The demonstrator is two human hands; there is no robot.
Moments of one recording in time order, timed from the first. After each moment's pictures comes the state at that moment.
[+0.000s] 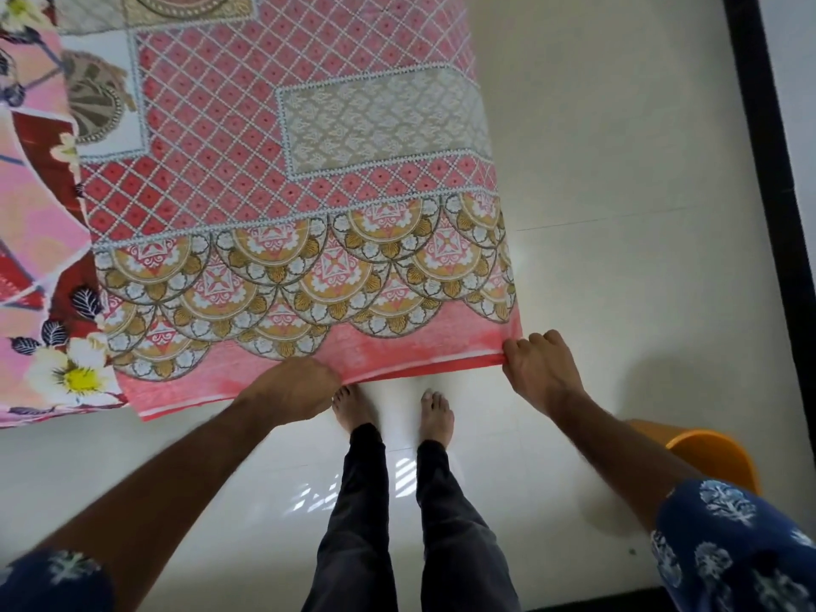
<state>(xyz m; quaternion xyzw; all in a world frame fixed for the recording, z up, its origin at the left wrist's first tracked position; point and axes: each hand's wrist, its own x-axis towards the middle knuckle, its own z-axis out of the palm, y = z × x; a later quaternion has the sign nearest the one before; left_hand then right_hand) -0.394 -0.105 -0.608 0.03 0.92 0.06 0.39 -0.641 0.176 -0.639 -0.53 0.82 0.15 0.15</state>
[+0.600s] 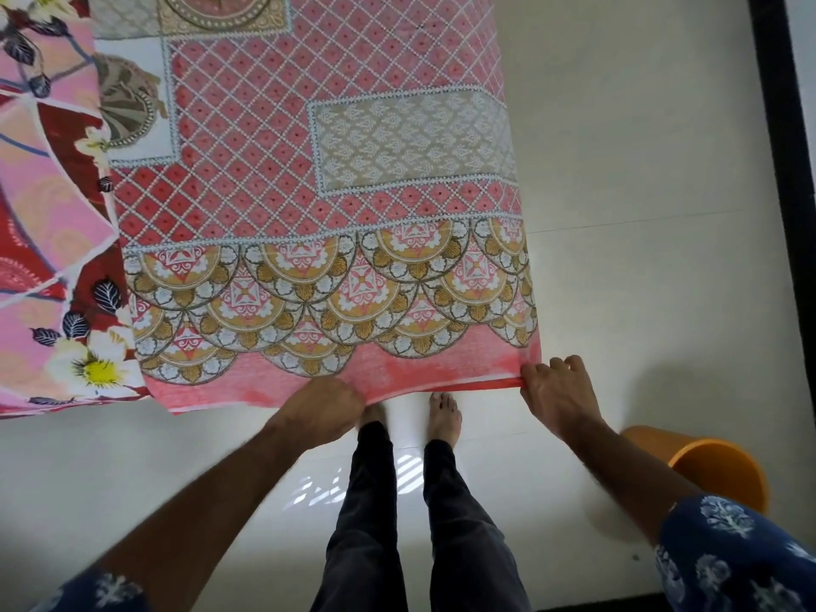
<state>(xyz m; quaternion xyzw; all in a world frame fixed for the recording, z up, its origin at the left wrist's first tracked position) -0.378 -0.081 -0.600 0.04 0.93 0.10 0.35 -0.621 0.193 -0.643 -0.50 0.82 0.21 0.18</state>
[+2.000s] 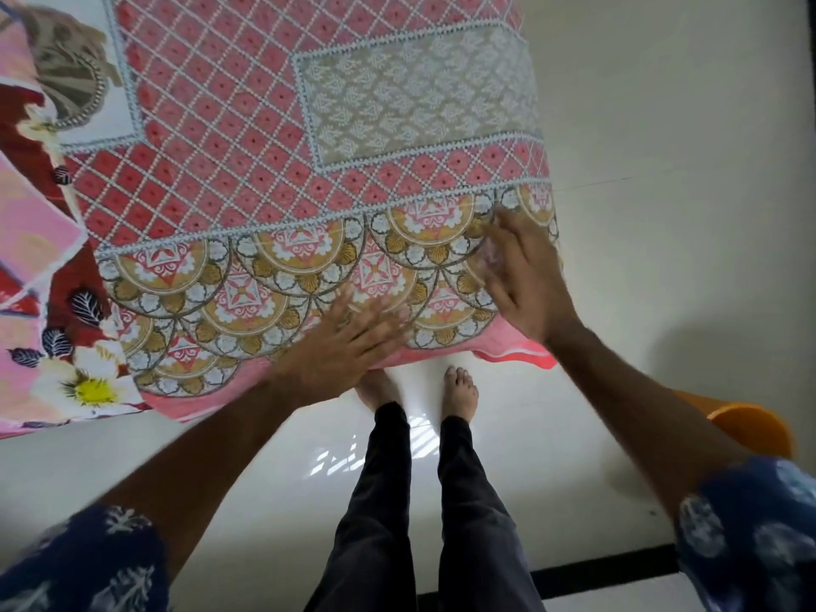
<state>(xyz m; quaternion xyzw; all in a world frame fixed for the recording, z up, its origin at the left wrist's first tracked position) -0.387 -0.148 -0.666 0.16 0.98 0.01 0.11 -0.652 0.050 -0.649 -0.50 0.83 -0.21 0.12</state>
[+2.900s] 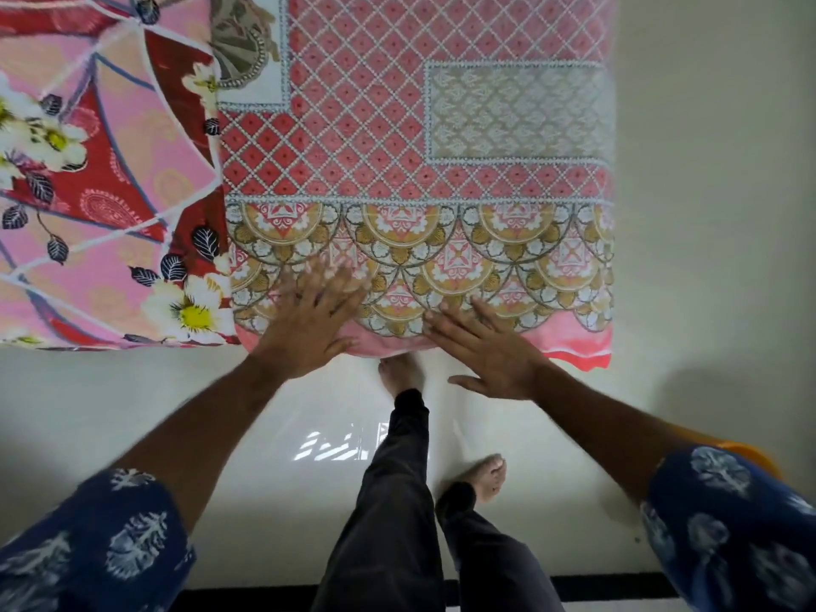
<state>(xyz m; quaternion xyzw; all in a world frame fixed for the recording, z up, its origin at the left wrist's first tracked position) -0.270 -0.212 -0.641 -0.12 0.98 0.01 0.18 -0.523 0.027 -0.637 -0.79 0.58 0.08 0.19</state>
